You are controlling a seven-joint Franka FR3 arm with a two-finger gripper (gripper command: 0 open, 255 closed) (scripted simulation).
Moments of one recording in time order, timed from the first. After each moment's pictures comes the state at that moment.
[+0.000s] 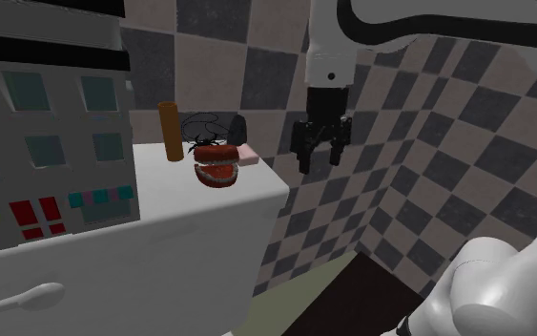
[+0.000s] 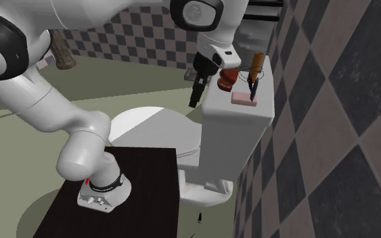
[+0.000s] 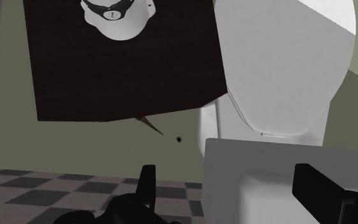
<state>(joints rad) 0.07 -0.39 0.16 -2.03 0.14 1.39 0.37</state>
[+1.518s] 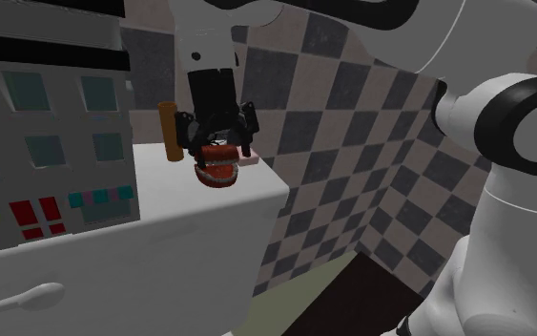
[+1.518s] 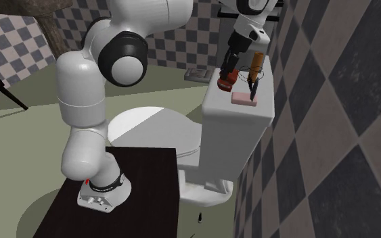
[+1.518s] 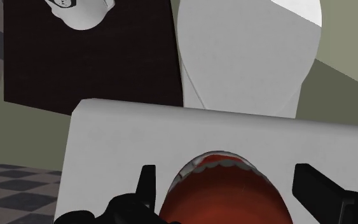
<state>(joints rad) 0.21 0.27 0.34 -1.29 0.05 1.21 0.71</state>
